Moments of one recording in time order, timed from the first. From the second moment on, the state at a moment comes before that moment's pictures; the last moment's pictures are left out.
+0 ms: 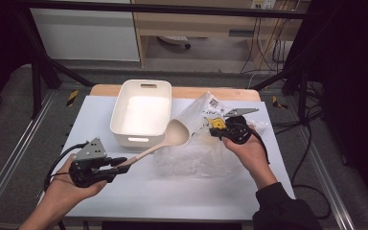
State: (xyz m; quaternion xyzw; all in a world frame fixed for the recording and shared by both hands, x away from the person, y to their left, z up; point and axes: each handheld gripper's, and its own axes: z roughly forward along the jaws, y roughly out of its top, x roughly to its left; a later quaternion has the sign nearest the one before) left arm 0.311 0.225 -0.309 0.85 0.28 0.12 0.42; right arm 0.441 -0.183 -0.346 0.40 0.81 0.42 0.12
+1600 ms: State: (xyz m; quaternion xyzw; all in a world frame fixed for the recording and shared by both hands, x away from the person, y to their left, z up) left arm 0.308 0.166 -0.349 0.89 0.24 0.09 0.37; right arm 0.437 -0.180 -0.343 0.40 0.80 0.43 0.11
